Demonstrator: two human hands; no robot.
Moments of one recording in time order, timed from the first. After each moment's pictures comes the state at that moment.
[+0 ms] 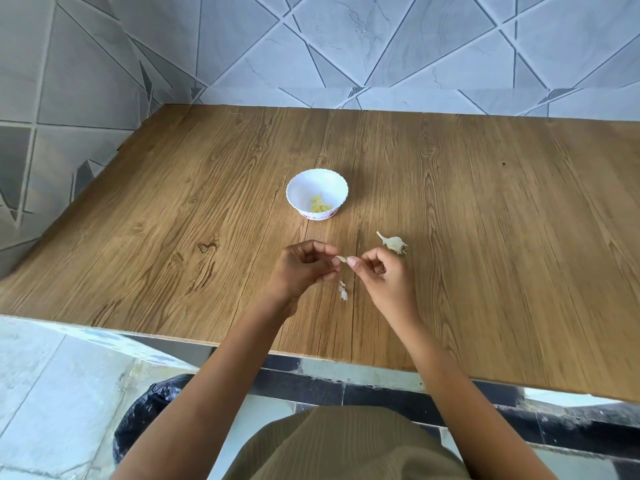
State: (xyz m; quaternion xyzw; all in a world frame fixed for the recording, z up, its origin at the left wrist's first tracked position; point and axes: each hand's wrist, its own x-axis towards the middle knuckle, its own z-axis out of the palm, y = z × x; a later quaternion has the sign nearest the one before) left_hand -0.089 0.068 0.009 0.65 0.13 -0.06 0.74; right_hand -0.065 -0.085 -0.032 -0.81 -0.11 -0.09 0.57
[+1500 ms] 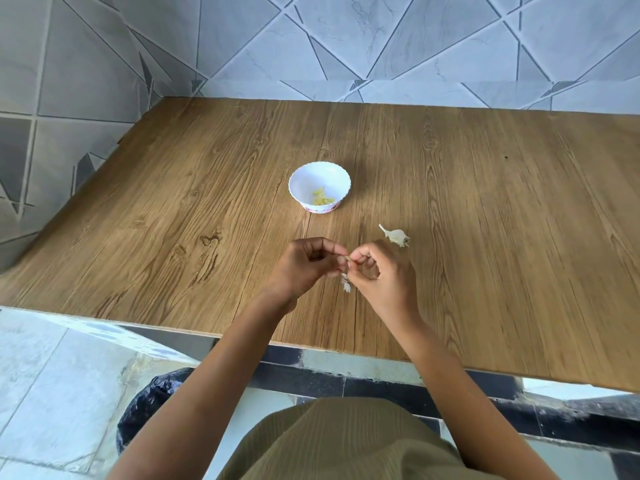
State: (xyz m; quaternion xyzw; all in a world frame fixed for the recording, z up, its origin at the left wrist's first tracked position) left_hand -0.097 0.069 0.014 0.73 0.05 -0.07 0.68; right_hand -0.076 -0.083 -0.028 -0.84 -0.23 -0.25 0.42
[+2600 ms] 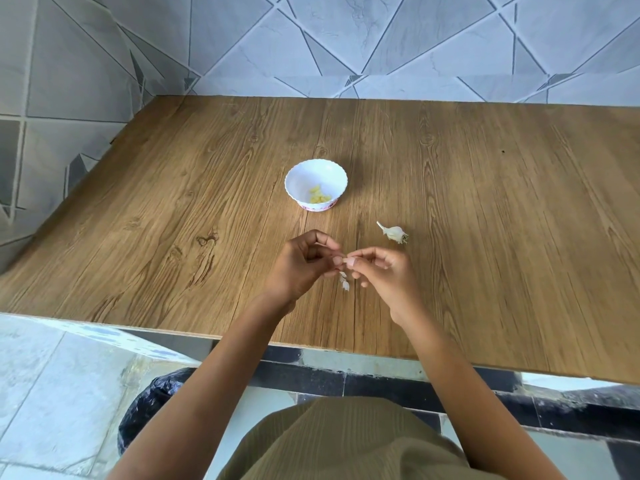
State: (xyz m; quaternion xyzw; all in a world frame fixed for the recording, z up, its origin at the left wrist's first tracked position) left_hand -0.098 0.070 0.011 0.71 0.05 -0.05 0.70; right_hand -0.078 -0.087 -0.014 -0.72 -0.03 0.09 0.69
